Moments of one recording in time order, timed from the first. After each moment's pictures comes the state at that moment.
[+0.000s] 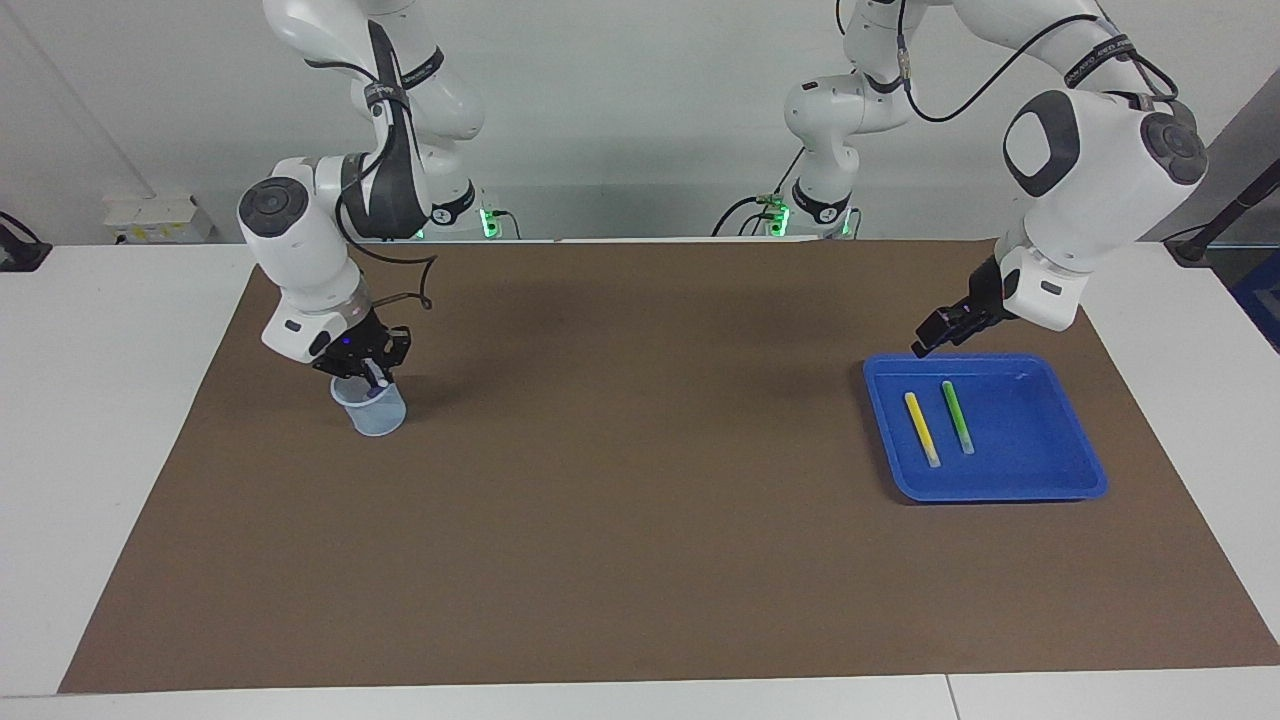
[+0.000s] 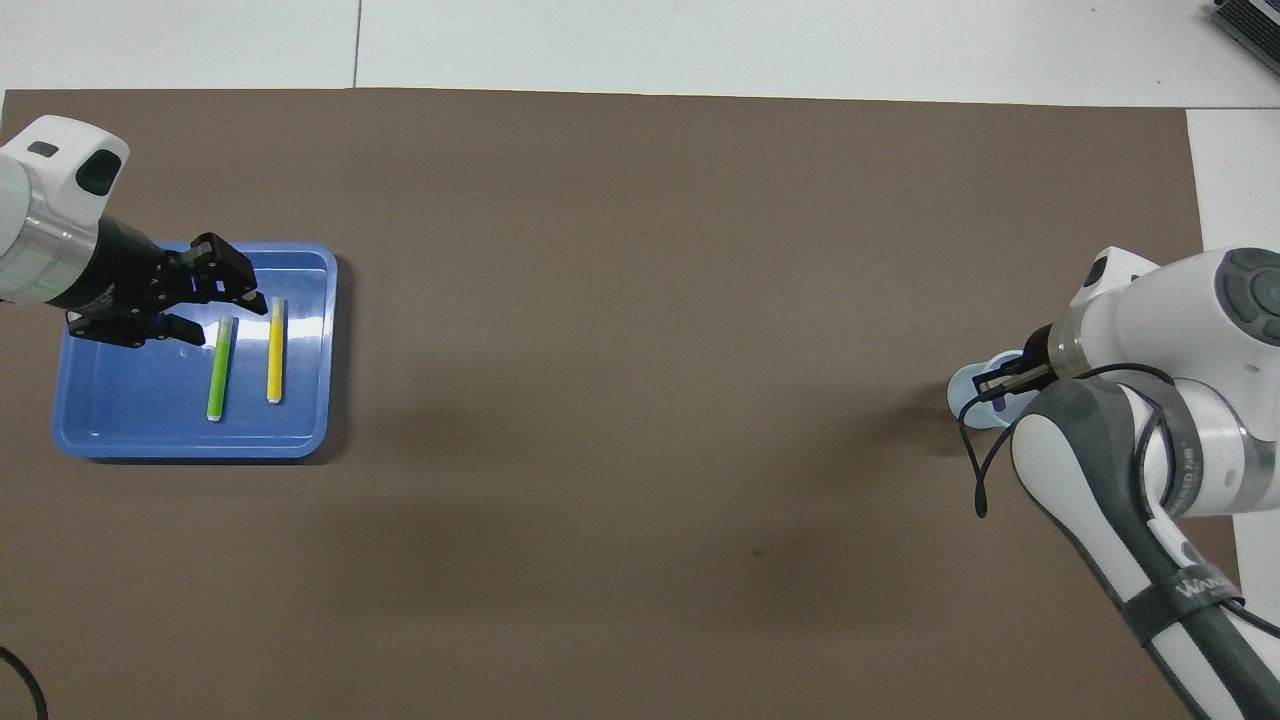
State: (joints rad) left arm 0.09 0.12 -0.14 -1.67 -0.21 1.71 -0.40; right arm -0.35 0.04 0.36 -2.12 -0.04 2.12 -0.26
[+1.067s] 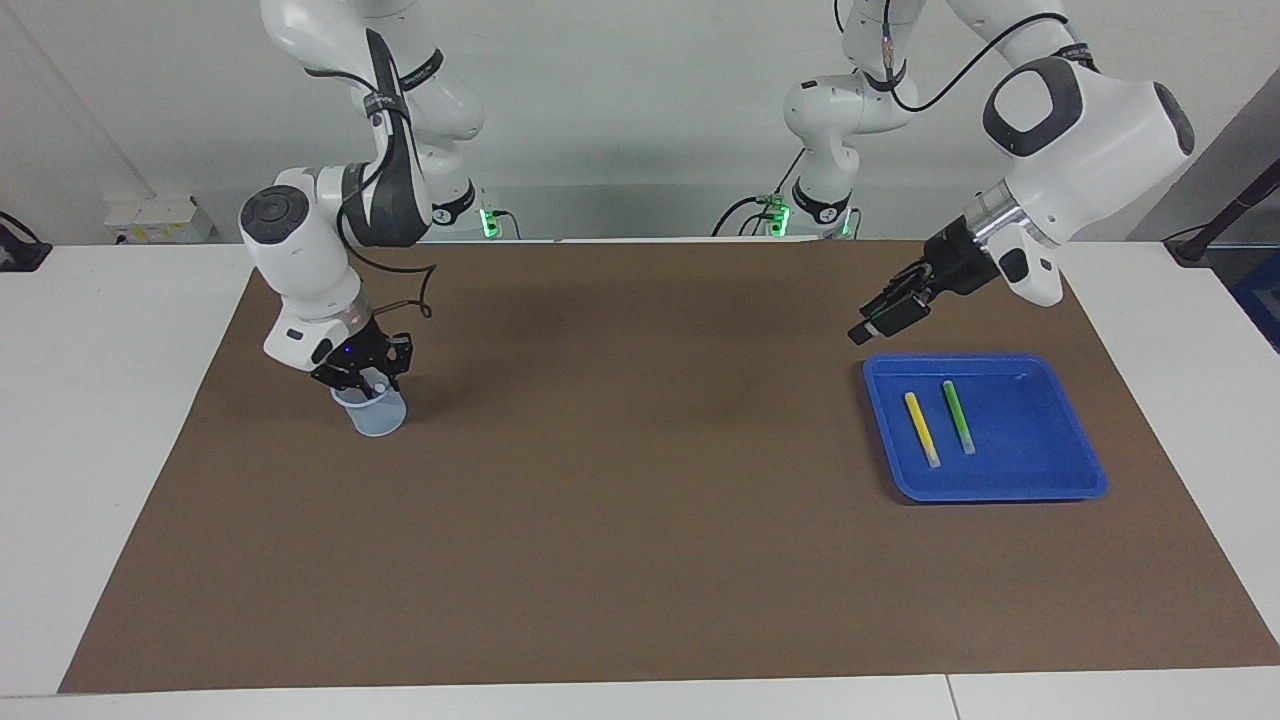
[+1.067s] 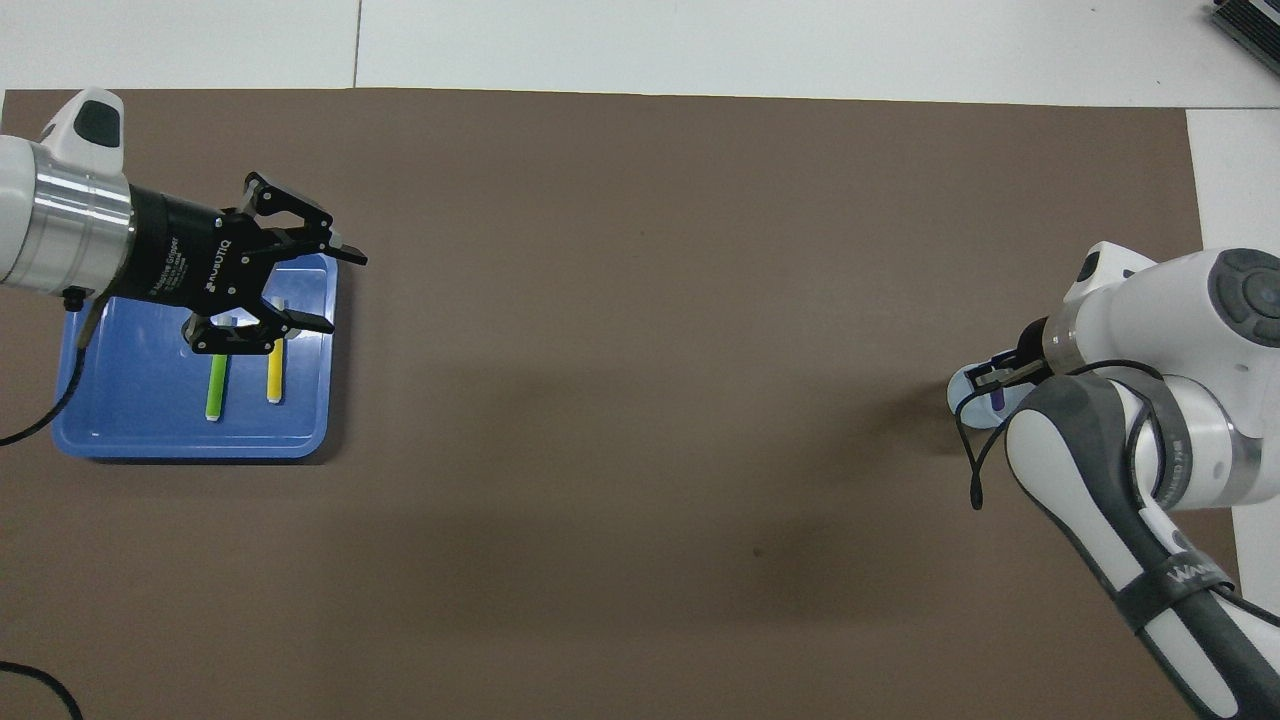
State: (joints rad) left arm 0.03 0.08 -0.15 -1.70 -0.60 1.78 -0.87; right arm -0.35 0.06 0.36 -2.12 -0.04 2.17 -0.30
